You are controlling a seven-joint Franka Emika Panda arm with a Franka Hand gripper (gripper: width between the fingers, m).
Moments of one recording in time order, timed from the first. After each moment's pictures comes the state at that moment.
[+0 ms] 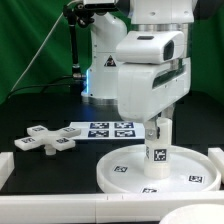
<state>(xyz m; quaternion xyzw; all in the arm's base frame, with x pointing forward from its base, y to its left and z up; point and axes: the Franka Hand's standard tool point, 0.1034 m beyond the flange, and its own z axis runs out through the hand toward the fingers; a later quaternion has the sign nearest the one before) 0.564 0.040 0.076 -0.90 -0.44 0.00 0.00</state>
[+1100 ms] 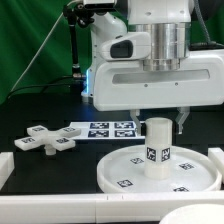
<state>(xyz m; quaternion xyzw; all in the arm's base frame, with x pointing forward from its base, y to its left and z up) 0.566 0.039 0.075 -1.00 0.04 -0.02 0.01</state>
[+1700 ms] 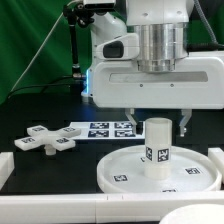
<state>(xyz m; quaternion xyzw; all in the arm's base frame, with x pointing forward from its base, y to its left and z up) 0.565 0.039 0.074 -0.99 0.16 -0.01 0.02</state>
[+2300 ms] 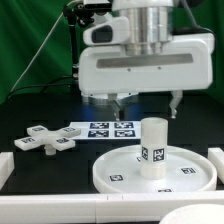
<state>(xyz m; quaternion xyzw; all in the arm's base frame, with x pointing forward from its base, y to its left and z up) 0.533 0.004 0.100 -1.00 0.08 -0.02 0.03</state>
